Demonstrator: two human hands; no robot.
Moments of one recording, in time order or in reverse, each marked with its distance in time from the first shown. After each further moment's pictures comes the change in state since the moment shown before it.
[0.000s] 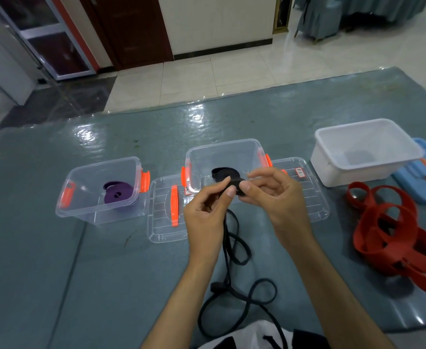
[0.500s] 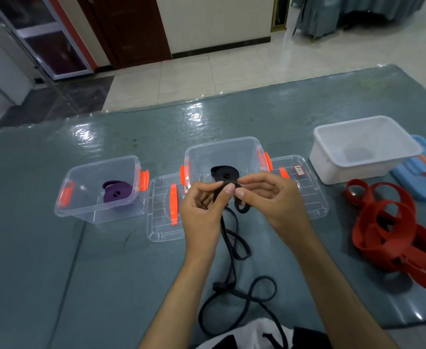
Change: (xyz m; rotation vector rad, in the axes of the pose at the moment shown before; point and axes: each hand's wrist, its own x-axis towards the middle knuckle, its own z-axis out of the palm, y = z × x) left_hand 0.003 0.000 -0.004 -0.053 0.027 -0.035; right_hand -0.001 0.004 -0.005 -0.214 -0.077 -0.054
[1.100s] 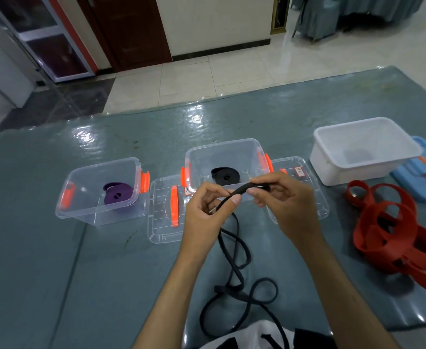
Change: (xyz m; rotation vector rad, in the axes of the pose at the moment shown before) left_hand 0.005 -0.002 -0.014 0.151 -0.244 -0.031; right_hand -0.001 0.004 -0.014 -0.149 0.067 -0.202
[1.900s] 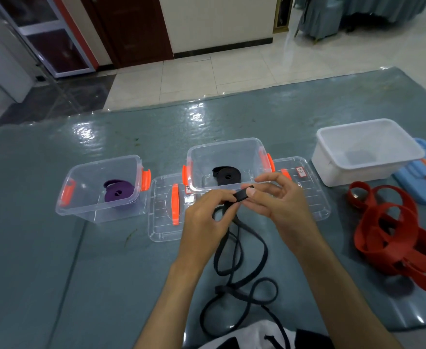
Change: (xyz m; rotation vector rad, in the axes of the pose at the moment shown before) left_hand 0.002 -0.016 -0.013 0.607 -0.021 0.549; right_hand -0.001 -0.004 0.013 0.398 0.023 0.485
